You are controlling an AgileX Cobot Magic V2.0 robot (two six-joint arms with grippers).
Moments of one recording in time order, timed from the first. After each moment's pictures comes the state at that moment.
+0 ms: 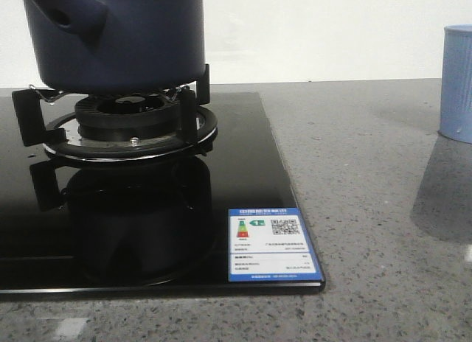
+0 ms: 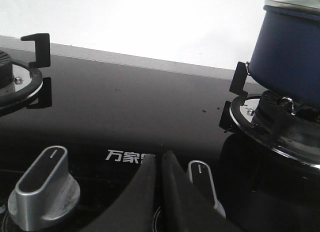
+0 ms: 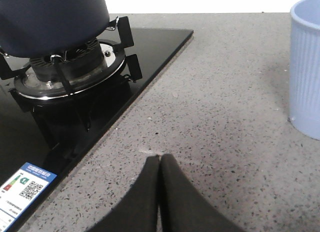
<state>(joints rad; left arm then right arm) 0.00 0.00 0.00 -0.09 0.16 -0.04 -0.12 0.53 -0.20 -1.63 -0.64 1.61</state>
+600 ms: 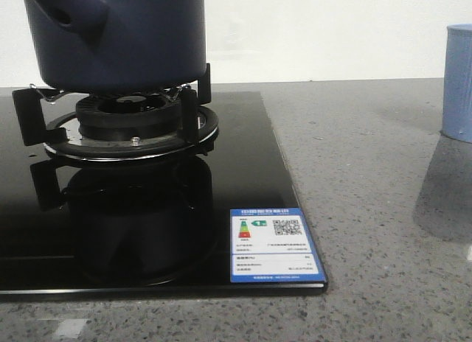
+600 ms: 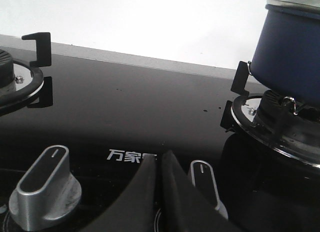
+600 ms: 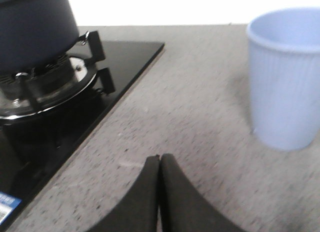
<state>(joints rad) 0.00 0.00 0.00 -0.09 0.16 -0.04 -0.12 0.53 -0.23 -1.62 -0.54 1.61</state>
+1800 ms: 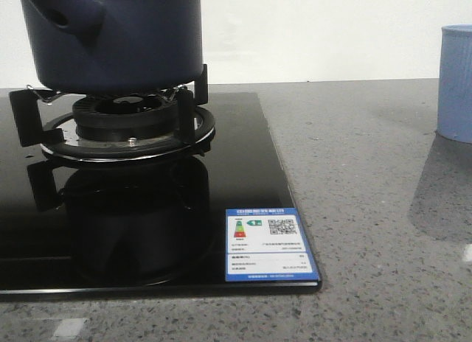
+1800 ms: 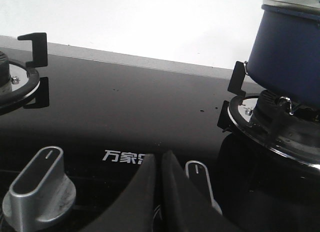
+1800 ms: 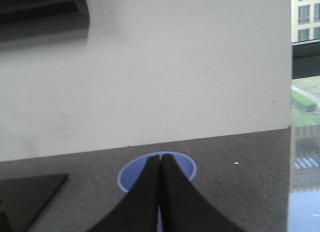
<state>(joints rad) 0.00 0.00 0.00 -0.09 0.17 -0.04 -0.10 0.51 -0.26 -0.43 -0.32 0.55</state>
